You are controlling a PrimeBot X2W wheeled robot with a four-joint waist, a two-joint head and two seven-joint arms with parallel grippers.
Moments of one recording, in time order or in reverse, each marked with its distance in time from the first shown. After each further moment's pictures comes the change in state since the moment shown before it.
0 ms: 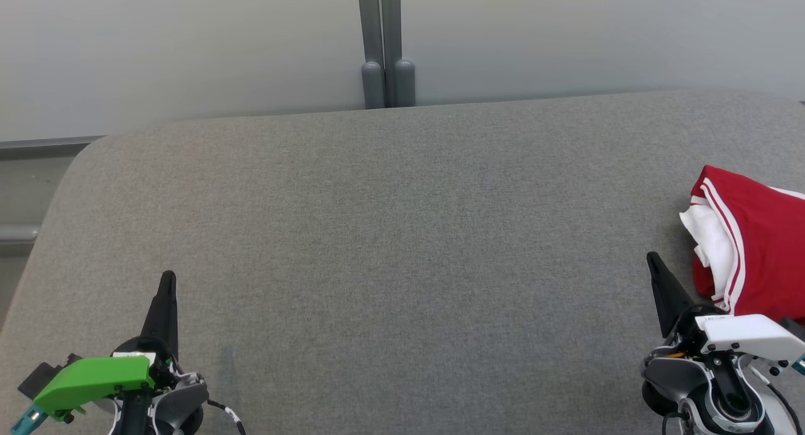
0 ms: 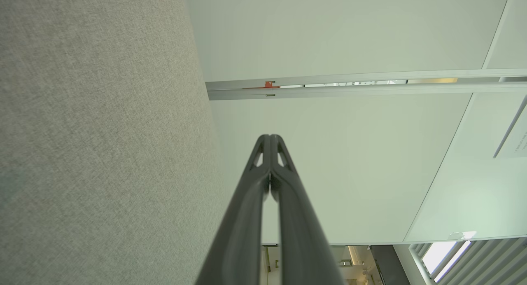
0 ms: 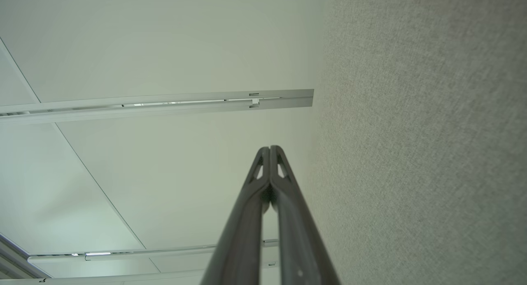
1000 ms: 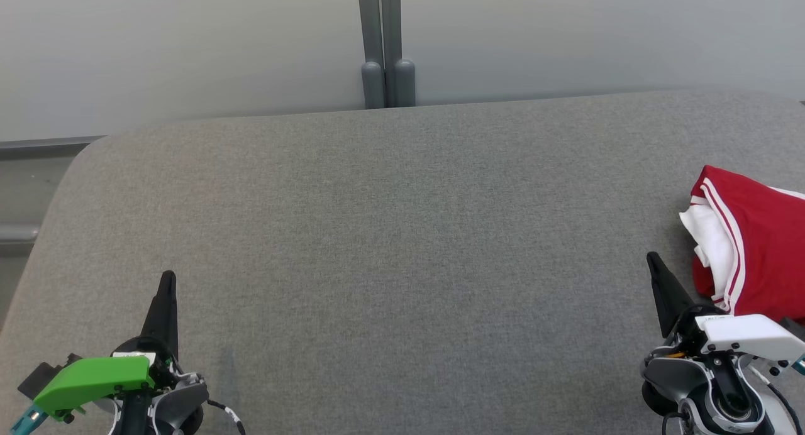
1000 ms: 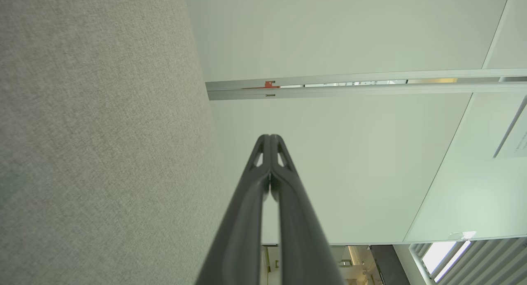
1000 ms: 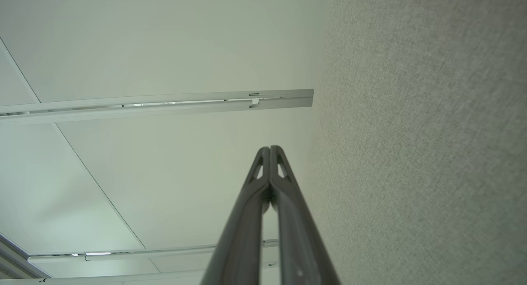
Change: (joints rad) left arm 0.000 0.000 0.000 0.000 0.000 0.000 0.000; right arm 0.000 0.000 0.000 0.000 0.000 0.000 0.000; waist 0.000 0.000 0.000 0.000
